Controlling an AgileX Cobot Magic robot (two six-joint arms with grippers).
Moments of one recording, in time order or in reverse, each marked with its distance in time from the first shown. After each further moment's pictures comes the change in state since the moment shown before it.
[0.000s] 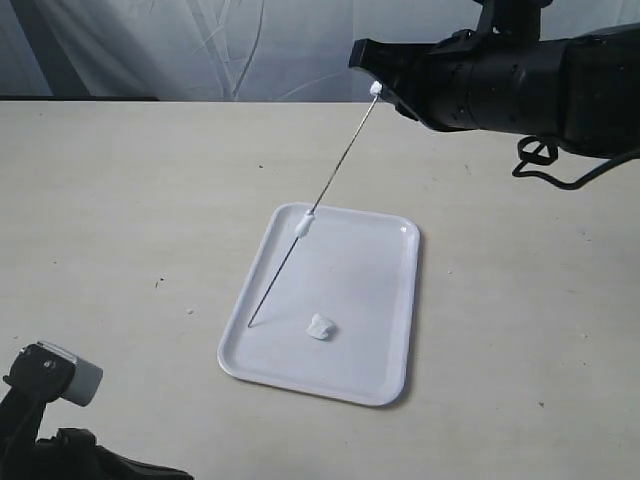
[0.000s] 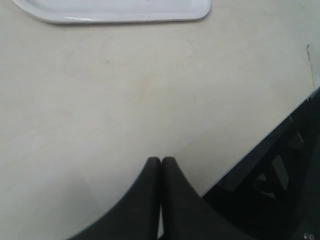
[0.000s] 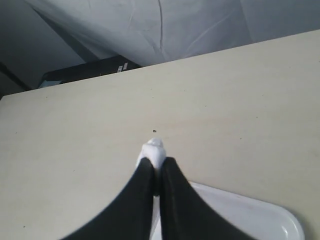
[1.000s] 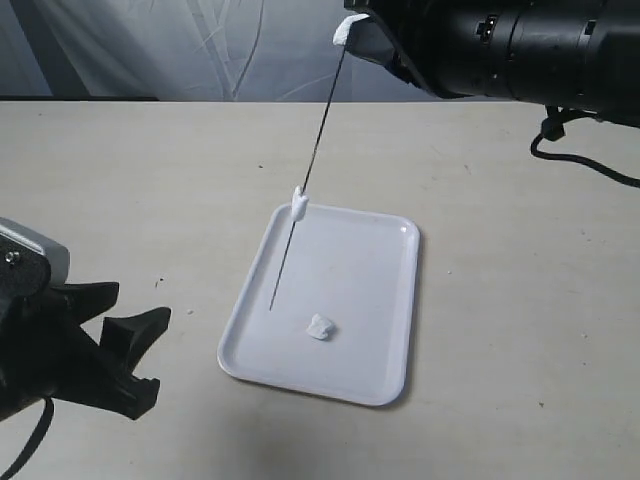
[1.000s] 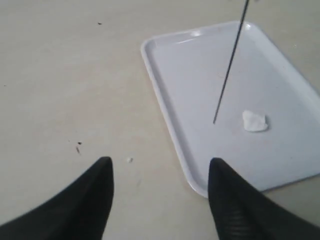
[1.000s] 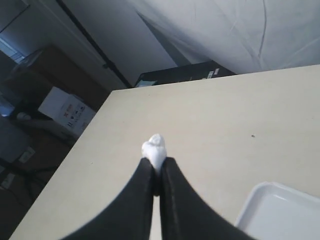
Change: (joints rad) left arm 0.000 0.000 -0.116 0.267 0.584 0.072; right arm 0.002 -0.177 0.029 0.004 0.260 0.027
